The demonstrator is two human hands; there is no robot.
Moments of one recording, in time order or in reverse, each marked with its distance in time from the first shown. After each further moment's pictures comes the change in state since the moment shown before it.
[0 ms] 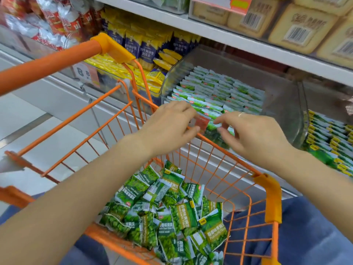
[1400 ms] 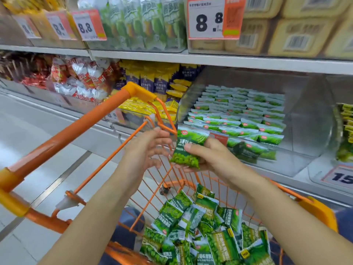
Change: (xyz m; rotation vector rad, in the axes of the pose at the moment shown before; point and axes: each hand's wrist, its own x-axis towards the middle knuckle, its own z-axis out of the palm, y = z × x) left_hand -0.048 -0.021 -0.052 -1.266 0.227 -0.775; right_hand 0.047 -0.084 0.029 1.701 -0.284 0.527
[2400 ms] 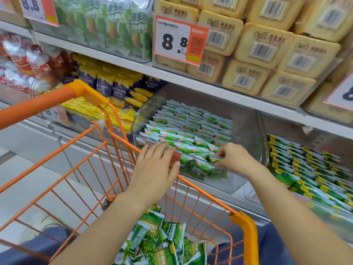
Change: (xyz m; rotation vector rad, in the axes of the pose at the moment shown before) left_hand 0.043 -0.063 0.096 1.268 -0.066 0.586; right_hand -0.011 -0.012 -0.167 -1.388 0.423 0.493
